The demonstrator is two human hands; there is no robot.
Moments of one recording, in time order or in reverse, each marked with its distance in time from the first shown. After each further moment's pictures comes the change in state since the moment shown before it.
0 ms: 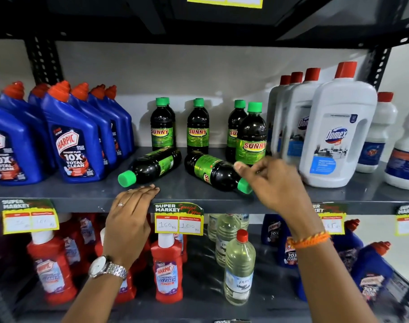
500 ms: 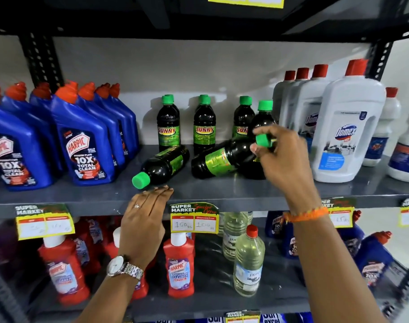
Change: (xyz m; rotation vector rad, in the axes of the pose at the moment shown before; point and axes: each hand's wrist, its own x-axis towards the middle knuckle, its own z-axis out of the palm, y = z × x) left_hand -0.001 -0.012 -0.002 -0.023 -0.097 0.023; right_hand 0.015 -0.053 -0.004 0.045 0.215 -0.118
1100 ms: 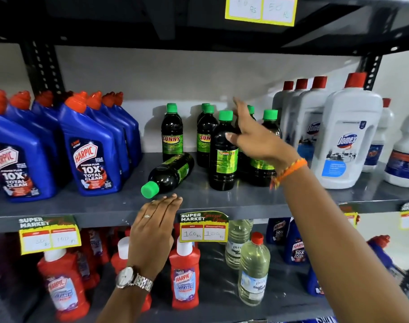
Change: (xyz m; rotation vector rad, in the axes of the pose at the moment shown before) left_hand -0.002 -0.004 0.001 -0.036 0.062 0.049; right_hand 0.061 -0.039 0.034 0.169 -0.554 -0.068
